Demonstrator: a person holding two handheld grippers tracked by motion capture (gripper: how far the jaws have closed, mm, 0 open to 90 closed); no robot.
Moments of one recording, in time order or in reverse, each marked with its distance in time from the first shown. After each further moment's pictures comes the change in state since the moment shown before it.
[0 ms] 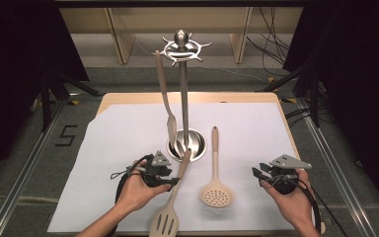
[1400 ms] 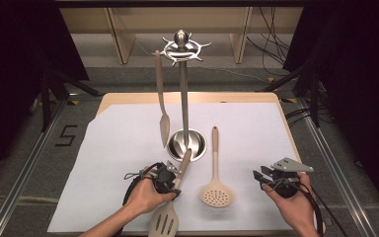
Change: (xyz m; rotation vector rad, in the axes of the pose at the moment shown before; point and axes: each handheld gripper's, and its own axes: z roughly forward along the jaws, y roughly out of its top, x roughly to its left) left arm -0.015 -0.006 0.028 0.246 -0.013 -0.004; right arm 0.002 -0.006 -0.005 0.000 0.004 0.008
